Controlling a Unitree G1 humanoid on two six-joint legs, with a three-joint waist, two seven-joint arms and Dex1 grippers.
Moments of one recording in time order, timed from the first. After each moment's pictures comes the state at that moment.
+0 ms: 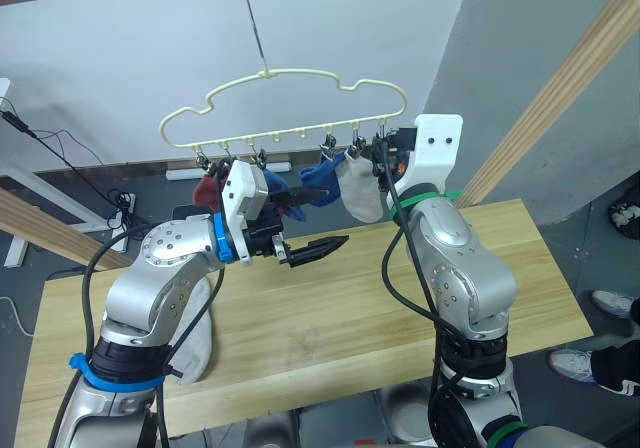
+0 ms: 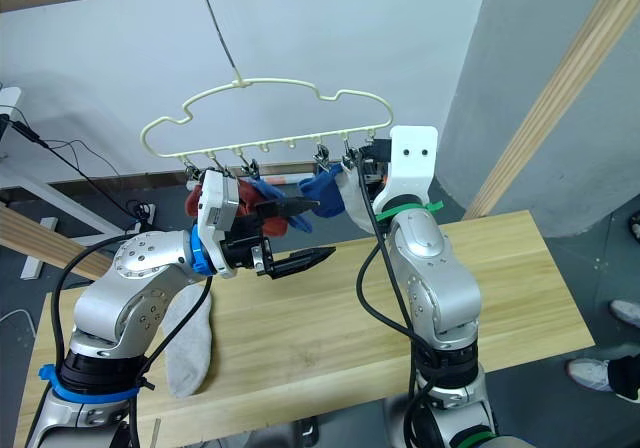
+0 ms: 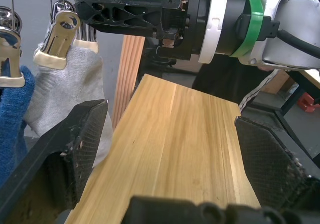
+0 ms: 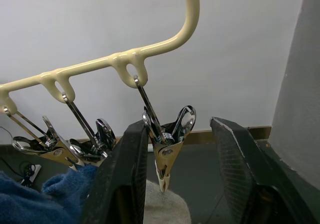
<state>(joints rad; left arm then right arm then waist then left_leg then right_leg) -0.38 0.59 -0.02 -0.32 -0.55 0.45 -0.93 -0.57 0.14 0.09 -0.47 0.12 0.86 -0.18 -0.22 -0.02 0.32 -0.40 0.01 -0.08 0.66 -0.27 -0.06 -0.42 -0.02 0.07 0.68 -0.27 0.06</state>
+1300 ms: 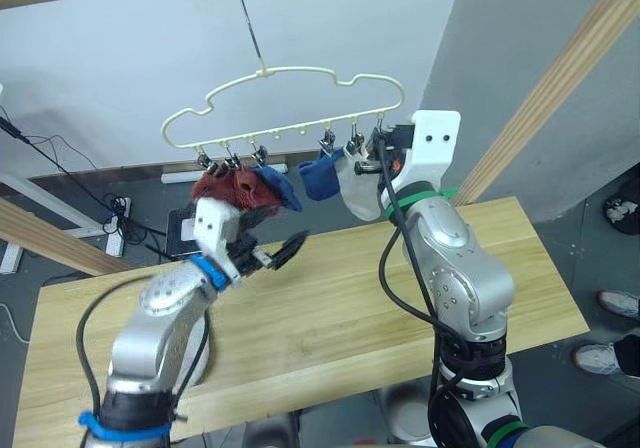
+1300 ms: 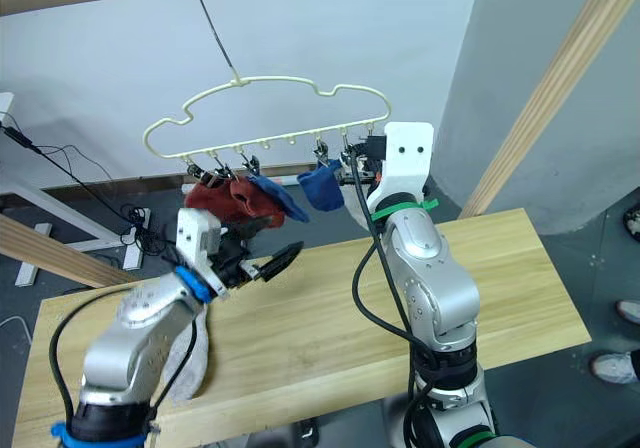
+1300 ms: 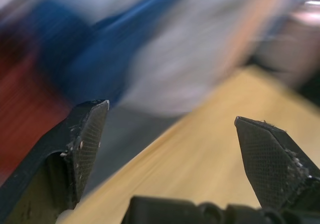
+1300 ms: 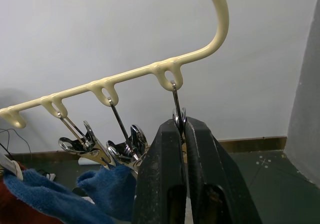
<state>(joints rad) -0.05 0.41 0.11 -0.29 -0.35 0.38 -0.50 -0.57 0.14 0.11 -0.48 0.16 0.82 -0.16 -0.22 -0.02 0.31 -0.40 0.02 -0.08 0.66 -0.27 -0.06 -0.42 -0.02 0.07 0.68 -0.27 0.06</state>
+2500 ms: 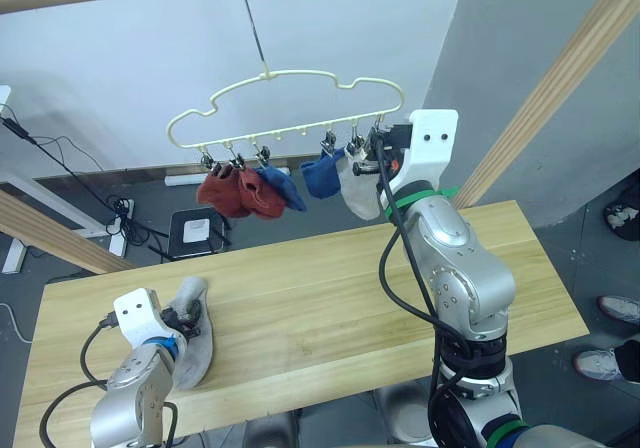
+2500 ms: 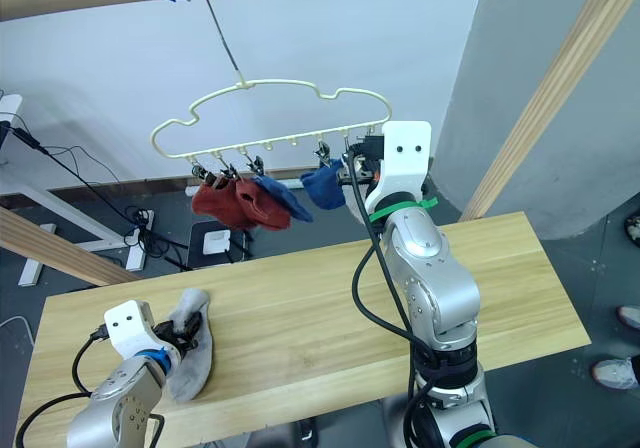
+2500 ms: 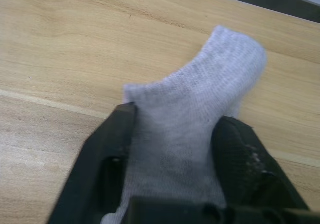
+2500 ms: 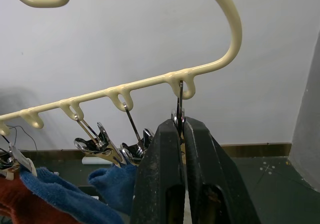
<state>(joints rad) 0.13 0.25 0.40 -0.10 -0.31 0.59 -0.10 -0.58 0.14 0.11 -0.48 0.14 0.83 -0.13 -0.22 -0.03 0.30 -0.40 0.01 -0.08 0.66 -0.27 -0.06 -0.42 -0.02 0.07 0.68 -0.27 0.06</state>
